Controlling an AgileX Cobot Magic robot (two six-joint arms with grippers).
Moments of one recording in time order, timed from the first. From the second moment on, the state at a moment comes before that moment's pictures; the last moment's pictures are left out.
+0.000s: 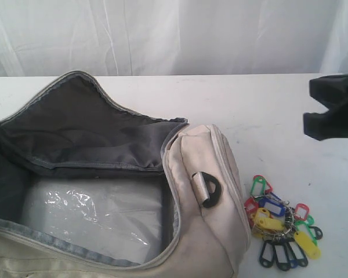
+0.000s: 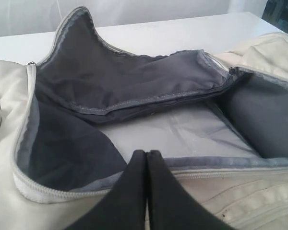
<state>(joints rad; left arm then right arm) -0.23 0.05 -0.39 -0.36 0.78 0.23 0.46 0.80 -0.62 0.17 0.23 -0.24</state>
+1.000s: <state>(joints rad) -0.23 0.05 -0.39 -0.38 0.78 0.23 0.46 0.59 -0.40 0.18 -0.13 -0.25</state>
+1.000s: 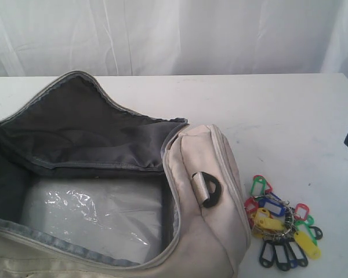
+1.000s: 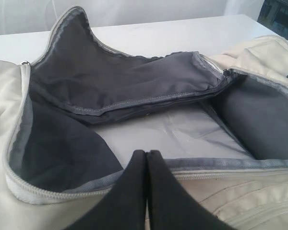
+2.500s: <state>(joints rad) -0.06 0.00 0.02 -0.29 0.33 0.37 0.46 0.59 -0.40 0.18 -0.13 -0.25</state>
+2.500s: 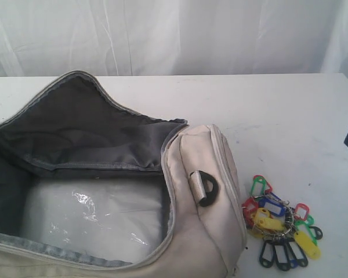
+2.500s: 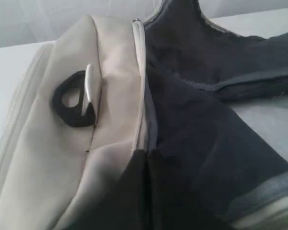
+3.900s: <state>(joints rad) -0.06 0.00 0.02 -0.05 0.38 0.09 0.46 0.59 -0.40 0.18 -0.13 -0.25</state>
